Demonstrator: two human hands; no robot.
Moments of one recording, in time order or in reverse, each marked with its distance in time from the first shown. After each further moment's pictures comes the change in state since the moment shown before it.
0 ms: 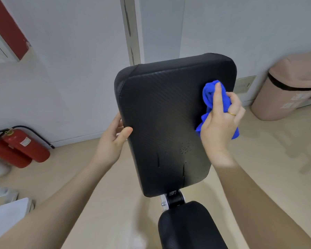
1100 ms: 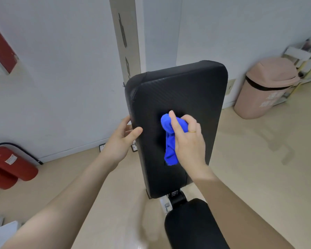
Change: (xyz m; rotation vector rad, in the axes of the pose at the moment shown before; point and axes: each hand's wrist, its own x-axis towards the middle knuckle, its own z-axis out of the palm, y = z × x) left_hand 0.004 0.010 -0.018 -0.082 -0.153 -0.130; right_hand -0.063 -0.064 -0.015 0.072 -0.446 -0.116
